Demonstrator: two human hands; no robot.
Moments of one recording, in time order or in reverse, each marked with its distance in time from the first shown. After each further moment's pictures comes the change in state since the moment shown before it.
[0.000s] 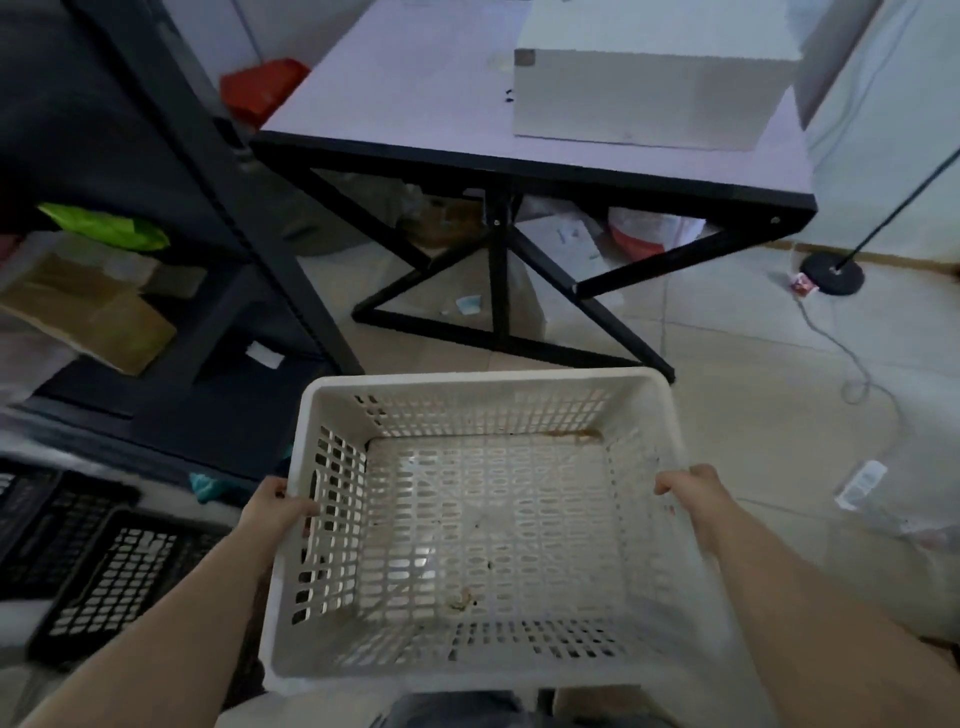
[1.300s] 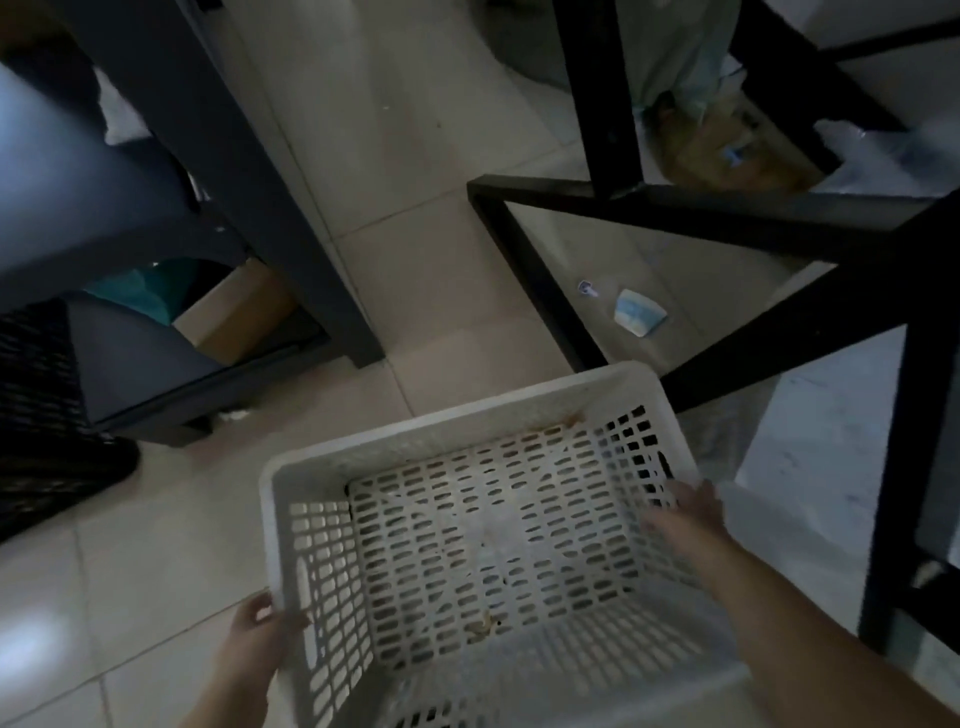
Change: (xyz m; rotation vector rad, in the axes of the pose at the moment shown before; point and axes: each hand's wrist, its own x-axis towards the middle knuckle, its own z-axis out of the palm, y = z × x) left_hand 0.348 0.010 0.439 -0.817 0.224 -0.911; right_hand 0.620 -0.171 0.364 -1.070 -0.430 -0.273
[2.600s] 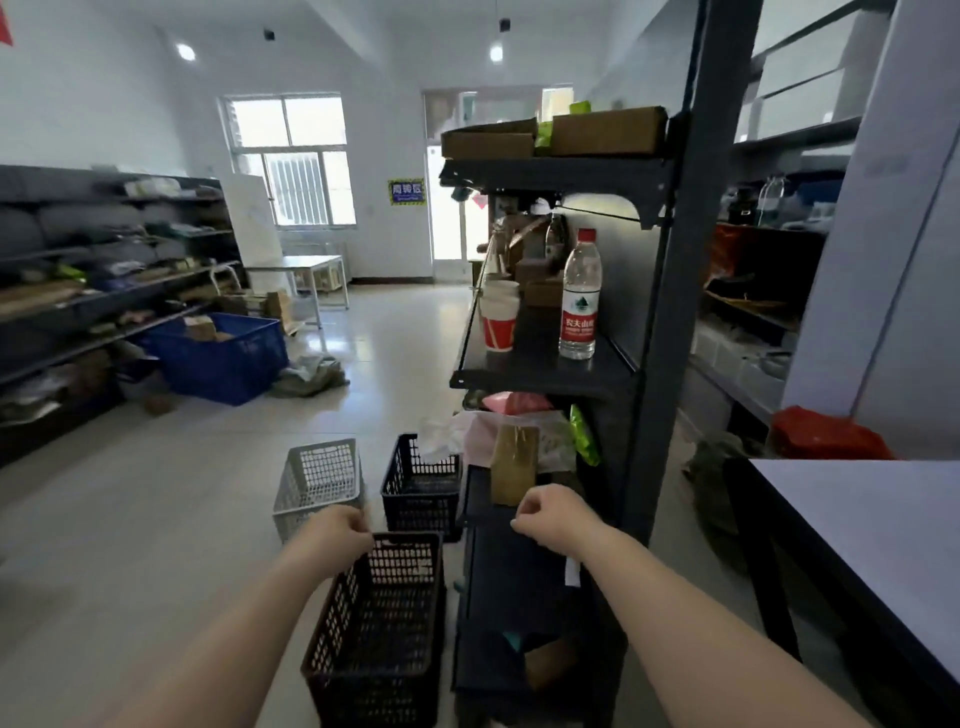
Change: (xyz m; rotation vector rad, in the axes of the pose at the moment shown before) left_hand -0.494 0.068 -0.594 0.217 0.460 0.818; right_hand -0.779 -0.326 -0.002 -0.600 -0.175 -1.307
